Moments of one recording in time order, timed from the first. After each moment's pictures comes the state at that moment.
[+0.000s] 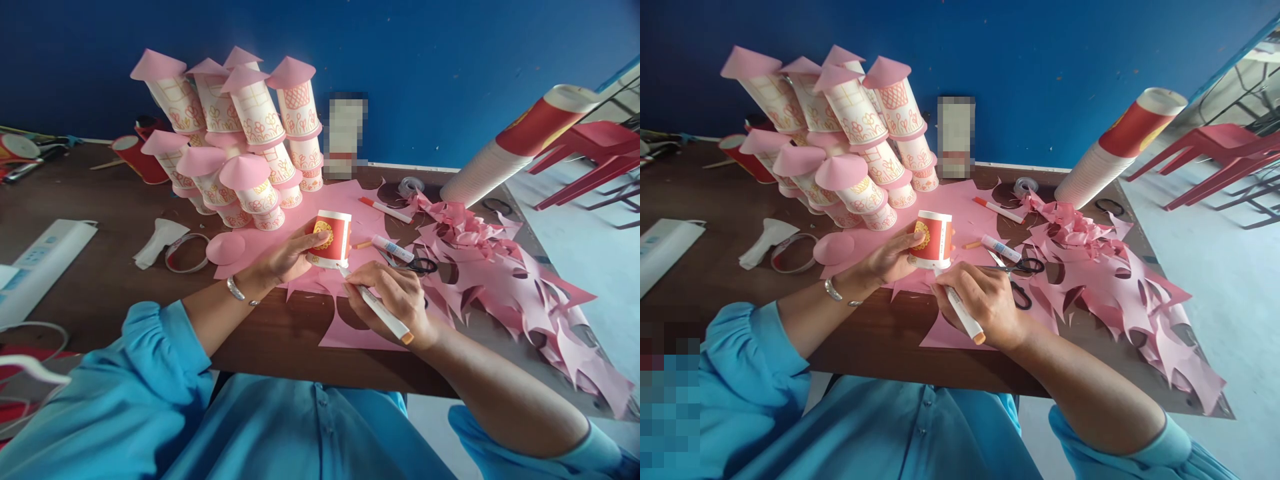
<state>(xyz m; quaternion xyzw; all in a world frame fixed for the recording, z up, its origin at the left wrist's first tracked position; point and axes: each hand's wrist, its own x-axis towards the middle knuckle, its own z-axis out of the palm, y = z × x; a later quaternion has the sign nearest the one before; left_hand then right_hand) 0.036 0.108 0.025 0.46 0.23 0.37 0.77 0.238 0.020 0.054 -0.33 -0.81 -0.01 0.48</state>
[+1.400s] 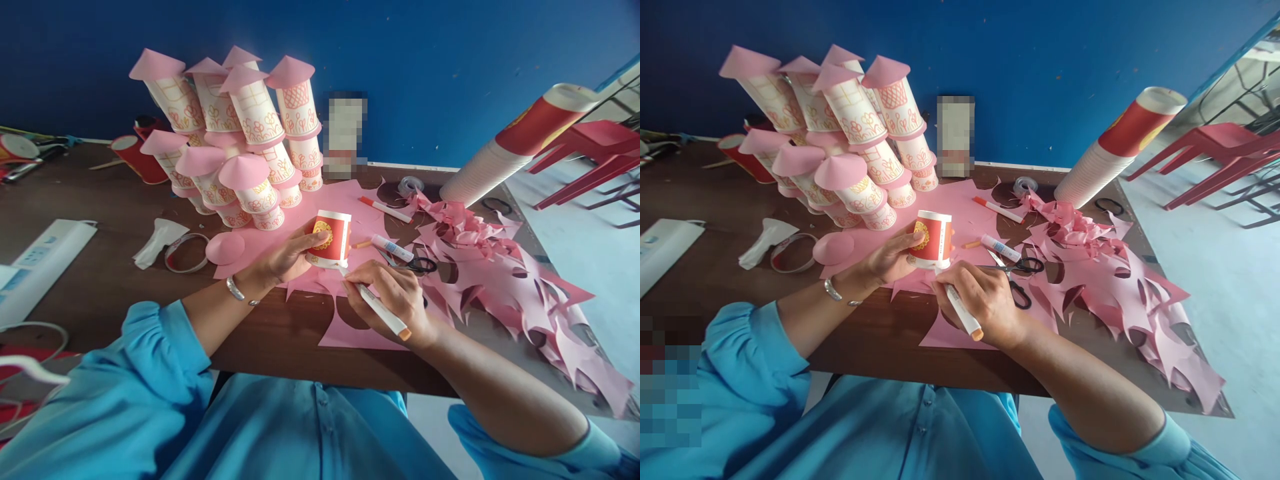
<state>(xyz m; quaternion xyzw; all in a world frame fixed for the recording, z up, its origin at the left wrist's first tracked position) 0.036 0.108 0.025 0.46 0.22 0.37 0.78 0.238 0.020 0.055 -0.34 -0.82 -0.01 0.47</state>
